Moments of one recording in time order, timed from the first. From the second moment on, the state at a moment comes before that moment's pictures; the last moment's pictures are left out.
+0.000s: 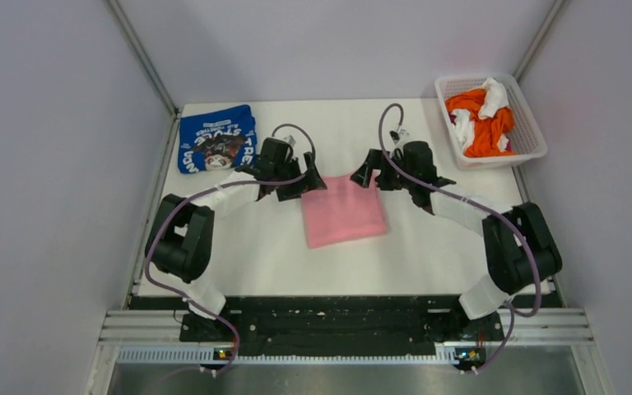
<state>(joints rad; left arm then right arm) -0.41 1.73 1.11 -0.19 0.27 -0.66 0.38 1.61 0.89 0.19 -0.31 0.49</state>
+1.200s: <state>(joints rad) -0.52 1.87 1.14 -0.22 0.12 -0.78 0.37 1.47 0.35 0.61 -0.45 0.83</state>
